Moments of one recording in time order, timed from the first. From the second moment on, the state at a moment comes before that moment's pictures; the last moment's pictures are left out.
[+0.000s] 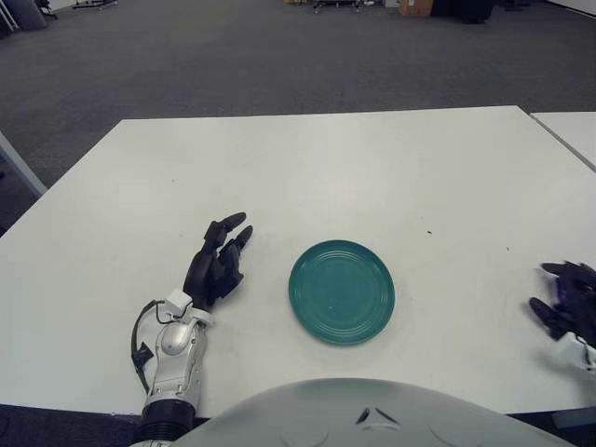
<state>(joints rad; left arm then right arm) 0.24 0.09 0.07 0.31 -0.20 -0.48 -0.32 0.51 -0.55 -0.44 0.25 -0.78 -0.31 -0.17</state>
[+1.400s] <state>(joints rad) 0.17 0.12 0.12 0.40 -0.29 -0.49 -0.49 0.74 -0.69 -0.29 0.01 -0.65 -0.16 -0.21</state>
